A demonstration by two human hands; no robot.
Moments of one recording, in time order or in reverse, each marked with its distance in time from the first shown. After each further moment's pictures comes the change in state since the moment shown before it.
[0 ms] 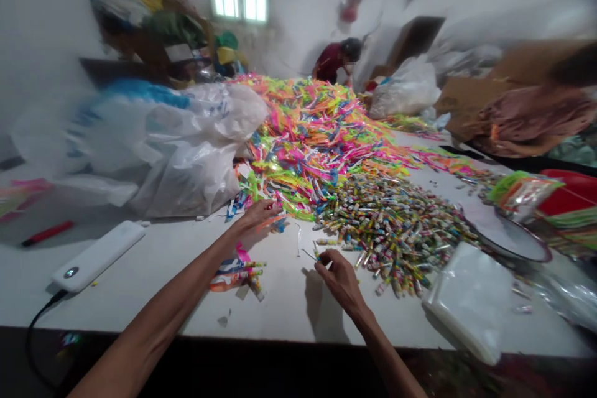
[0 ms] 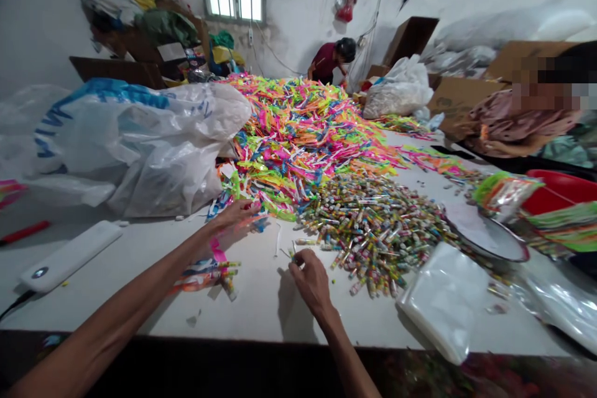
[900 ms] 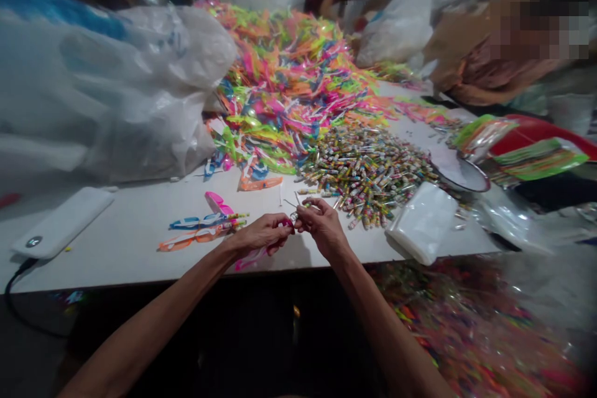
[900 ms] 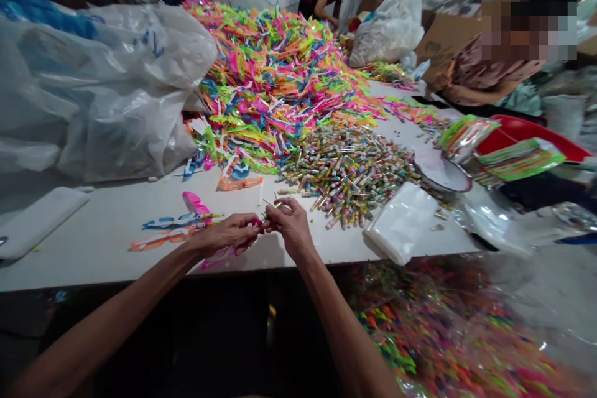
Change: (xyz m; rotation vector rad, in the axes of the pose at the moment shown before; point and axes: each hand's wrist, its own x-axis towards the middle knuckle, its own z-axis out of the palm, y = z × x) left_hand -0.126 0.080 0.081 -0.516 -0.527 -0.167; right_hand -0.026 -0.044 -0.011 1.179 -0.038 0.335
